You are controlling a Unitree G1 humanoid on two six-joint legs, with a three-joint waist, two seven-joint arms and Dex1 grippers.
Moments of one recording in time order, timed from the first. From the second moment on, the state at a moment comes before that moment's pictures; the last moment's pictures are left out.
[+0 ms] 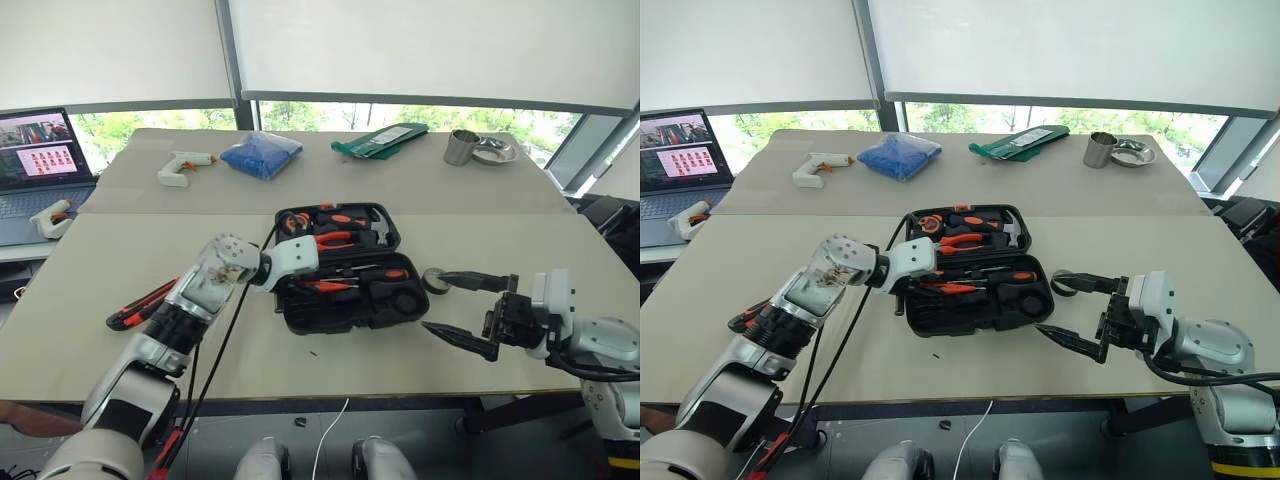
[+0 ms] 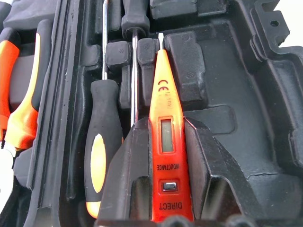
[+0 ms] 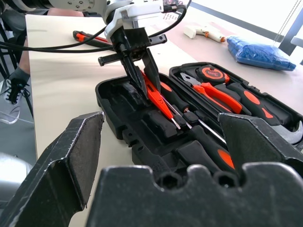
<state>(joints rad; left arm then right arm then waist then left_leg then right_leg) -0.81 0.51 -0.41 0.25 0.05 0.37 -1.17 -0.05 -0.72 -0.24 -0.22 0.57 0.08 1.15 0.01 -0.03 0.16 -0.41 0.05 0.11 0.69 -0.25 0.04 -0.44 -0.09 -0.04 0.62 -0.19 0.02</state>
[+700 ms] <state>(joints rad) -0.74 0.50 -0.36 0.17 -0.01 0.45 -1.18 -0.03 -0.70 -0.21 -0.25 0.57 0.08 1.12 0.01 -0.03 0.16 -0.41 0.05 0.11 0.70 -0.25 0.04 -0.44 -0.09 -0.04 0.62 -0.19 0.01</state>
